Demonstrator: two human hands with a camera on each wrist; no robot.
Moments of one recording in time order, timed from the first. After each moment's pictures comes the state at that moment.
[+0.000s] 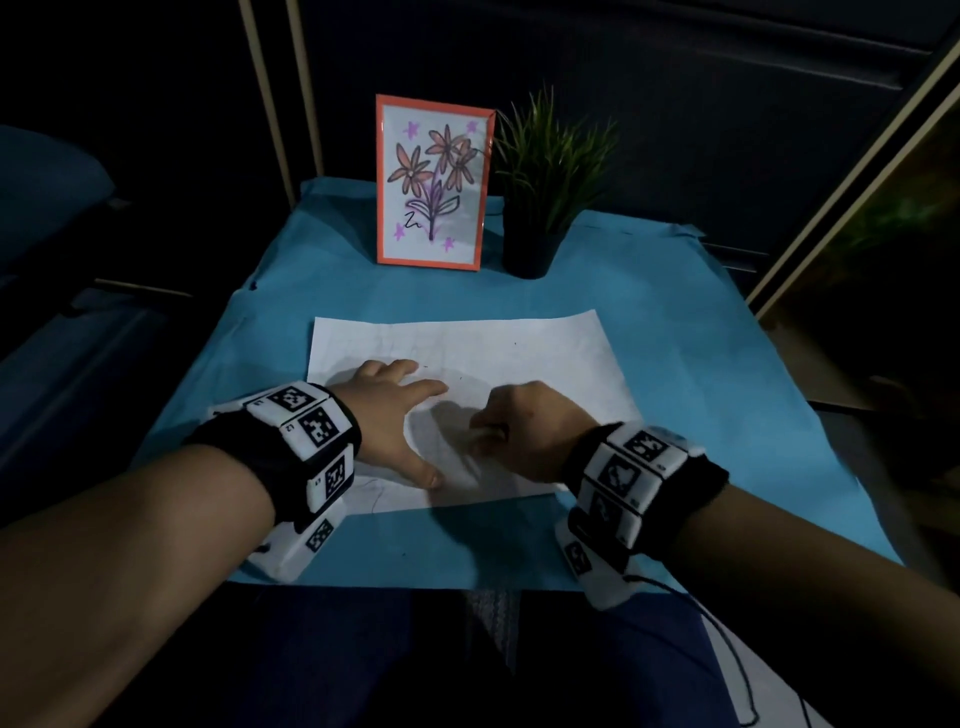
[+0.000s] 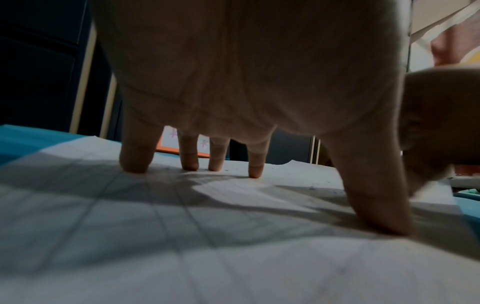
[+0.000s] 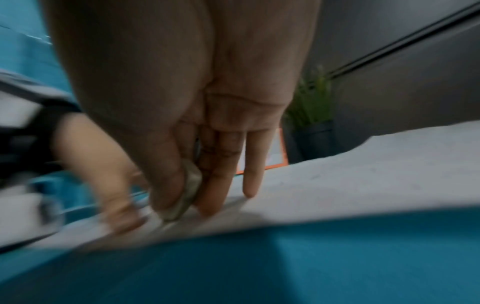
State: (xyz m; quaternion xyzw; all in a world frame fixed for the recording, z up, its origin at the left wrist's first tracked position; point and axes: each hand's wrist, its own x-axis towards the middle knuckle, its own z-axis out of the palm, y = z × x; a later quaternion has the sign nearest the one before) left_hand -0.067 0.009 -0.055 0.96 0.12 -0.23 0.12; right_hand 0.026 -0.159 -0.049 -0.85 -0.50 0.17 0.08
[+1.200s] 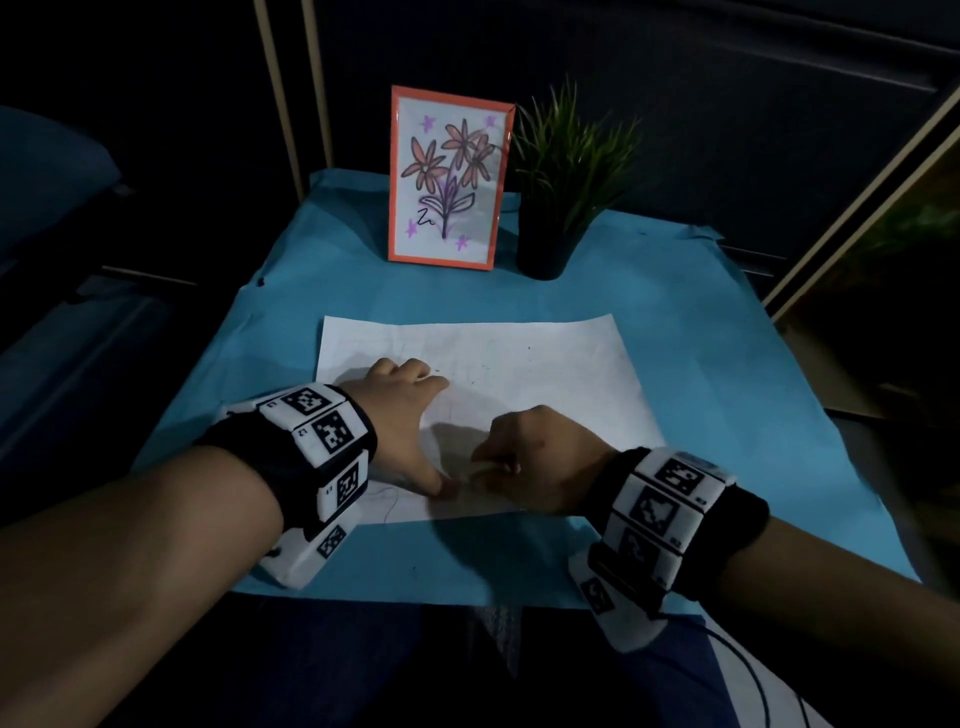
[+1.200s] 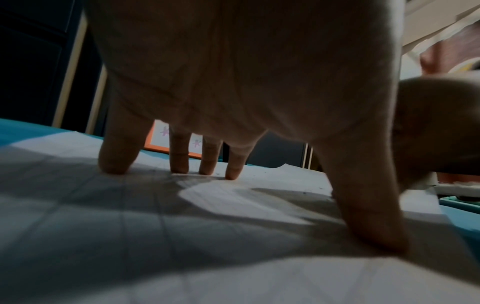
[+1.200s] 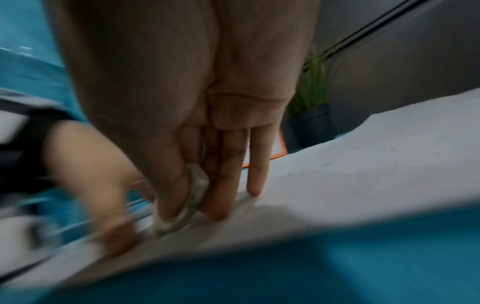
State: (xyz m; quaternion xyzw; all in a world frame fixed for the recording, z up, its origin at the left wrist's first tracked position) left_hand -0.065 0.010 -0.051 0.96 0.12 -0.22 0.10; right_hand 0.017 -0.160 -0.045 -0.82 -0.53 0.22 0.04
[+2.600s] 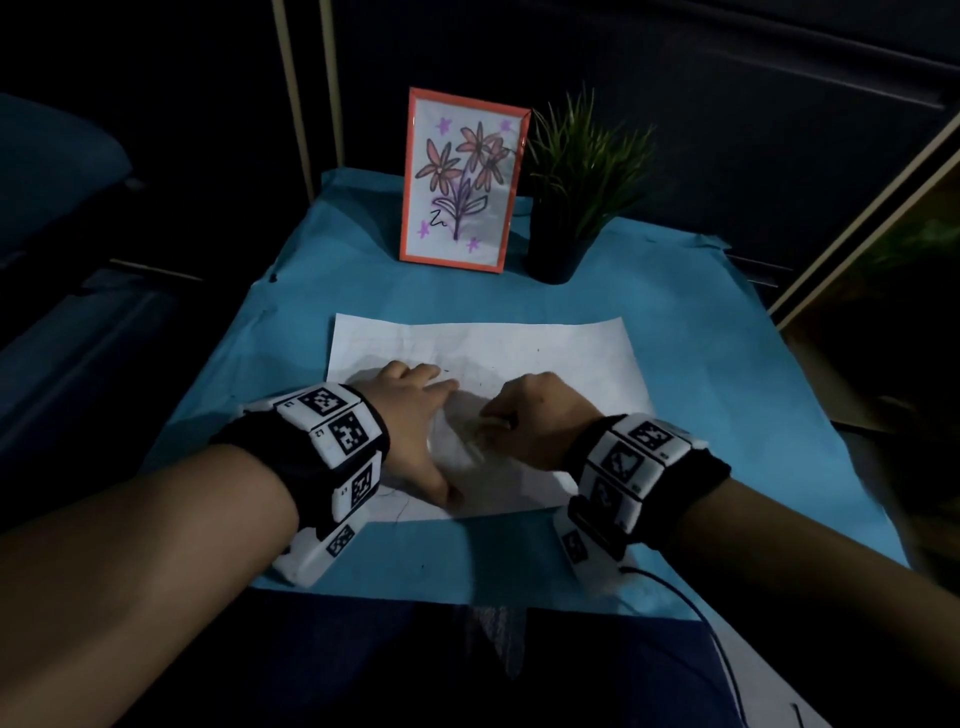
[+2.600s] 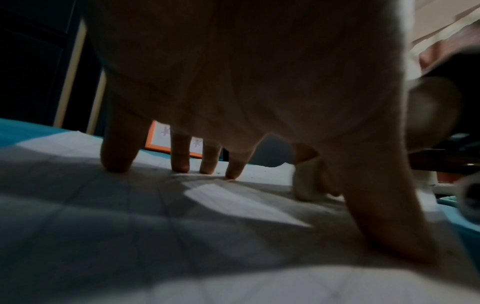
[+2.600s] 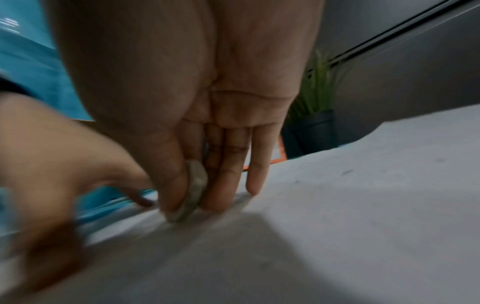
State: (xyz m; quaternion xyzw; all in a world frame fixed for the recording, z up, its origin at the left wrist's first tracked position) left_hand -0.071 0.006 -0.044 0.96 0.11 -0.24 0.08; right_hand 0.037 -0.133 -0.050 -0.86 -0.48 0.18 0.07
